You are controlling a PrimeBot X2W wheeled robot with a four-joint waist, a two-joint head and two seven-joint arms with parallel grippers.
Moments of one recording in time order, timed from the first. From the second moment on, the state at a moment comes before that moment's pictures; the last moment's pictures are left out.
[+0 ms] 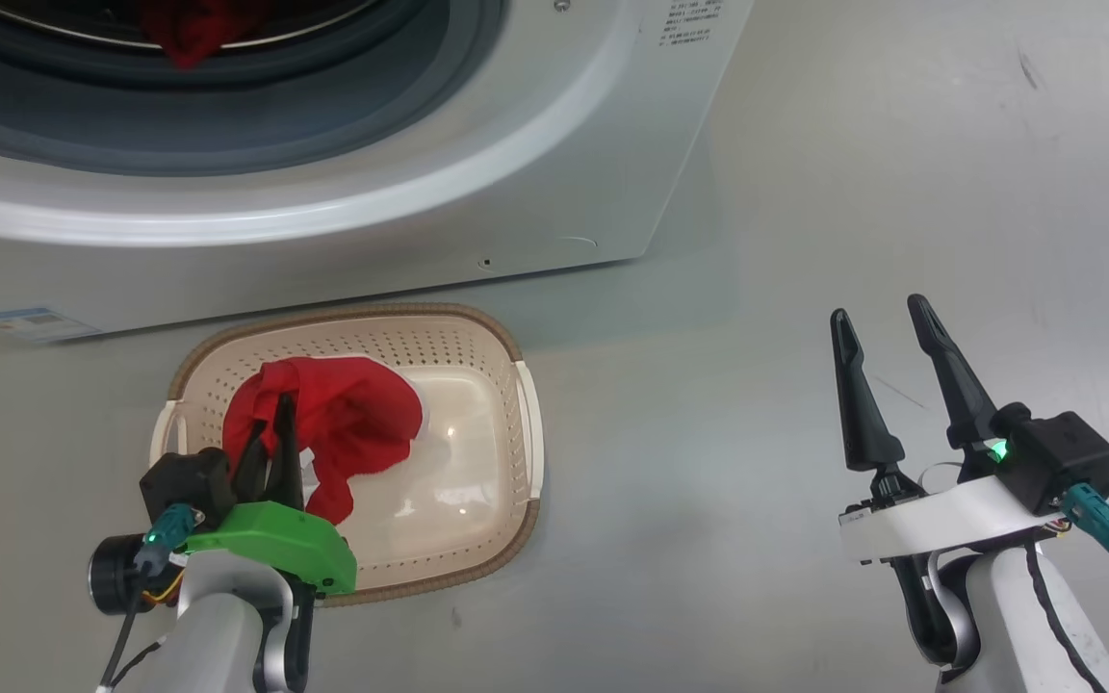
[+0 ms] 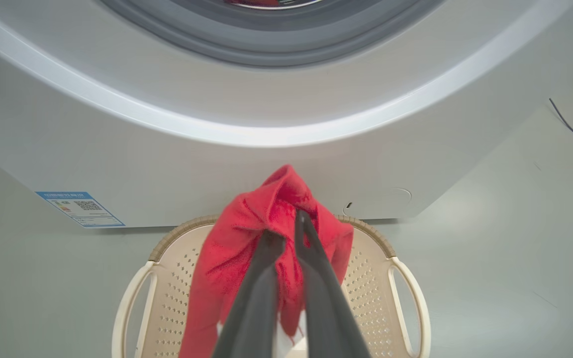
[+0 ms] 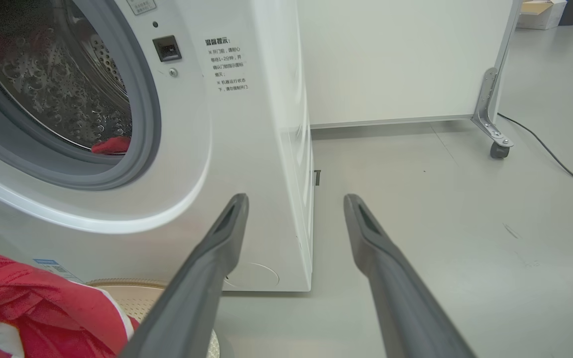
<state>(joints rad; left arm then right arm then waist) -0.25 0.05 -0.27 0.41 -0.47 0.10 -0.22 -0.11 -0.04 0.14 0.06 0.26 0.10 -0.26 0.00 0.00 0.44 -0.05</state>
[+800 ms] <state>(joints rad) -0.47 0.04 -0.28 0.81 -0.54 0.06 -0.13 -0.22 -0.04 0.16 0.07 0.30 0.11 -0.26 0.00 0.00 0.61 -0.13</state>
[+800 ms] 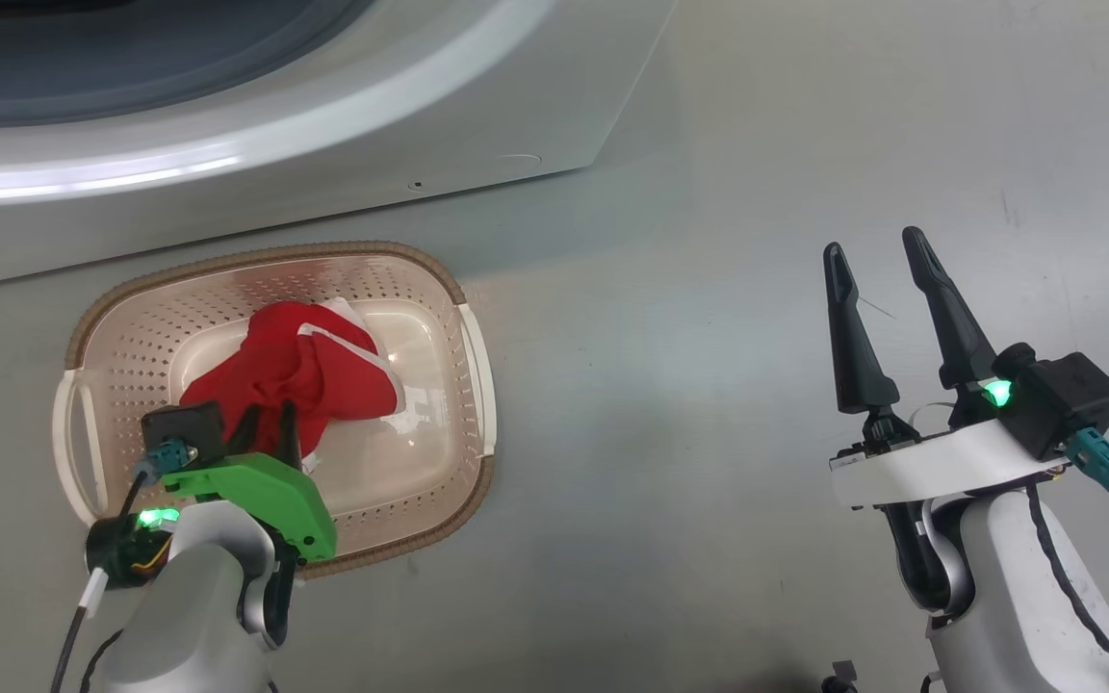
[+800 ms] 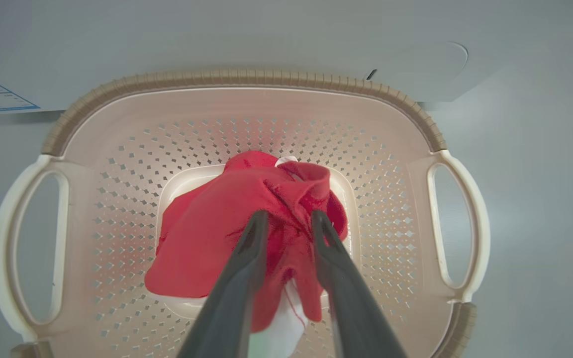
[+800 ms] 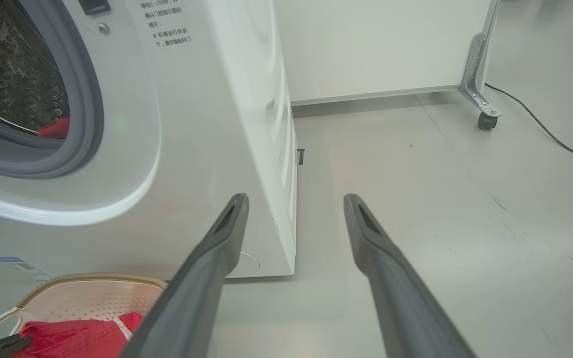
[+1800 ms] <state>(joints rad) -0.51 0.04 -0.31 0.77 -0.48 0.02 -0.25 -0.21 -0.04 0.09 0.12 0.29 0.11 -0.26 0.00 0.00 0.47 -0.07</state>
